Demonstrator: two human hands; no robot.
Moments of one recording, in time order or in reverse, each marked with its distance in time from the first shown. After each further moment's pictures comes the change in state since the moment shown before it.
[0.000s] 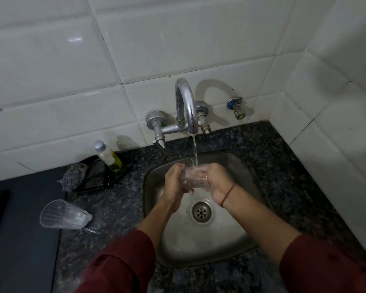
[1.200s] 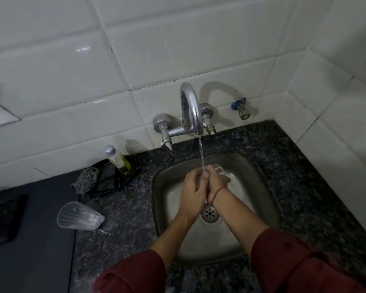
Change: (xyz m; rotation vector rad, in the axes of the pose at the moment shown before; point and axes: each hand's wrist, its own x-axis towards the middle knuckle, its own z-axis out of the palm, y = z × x) left_hand -0.041 -0.007 0.024 0.556 0.091 0.299; right_hand 0.059 0.047 0.005 0.467 0.483 0.016
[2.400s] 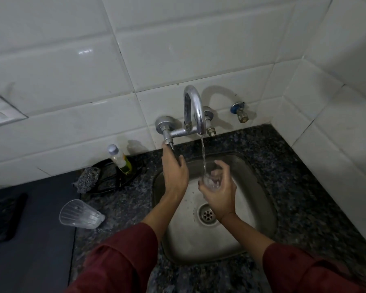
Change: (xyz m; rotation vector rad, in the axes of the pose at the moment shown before) left_hand 0.044 0.030 -0.040 0.143 0.300 0.150; right_hand -0.046 0.009 -0.047 -0.624 -0.172 -1.071
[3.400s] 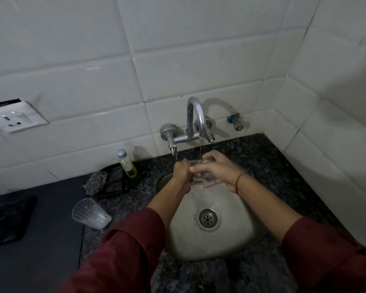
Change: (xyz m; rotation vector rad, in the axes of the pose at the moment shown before) left_hand -0.002 0.034 -0.012 -0.507 -0.241 -0.652; right_hand 0.043 -0.114 -0.031 0.052 -0.521 0.516
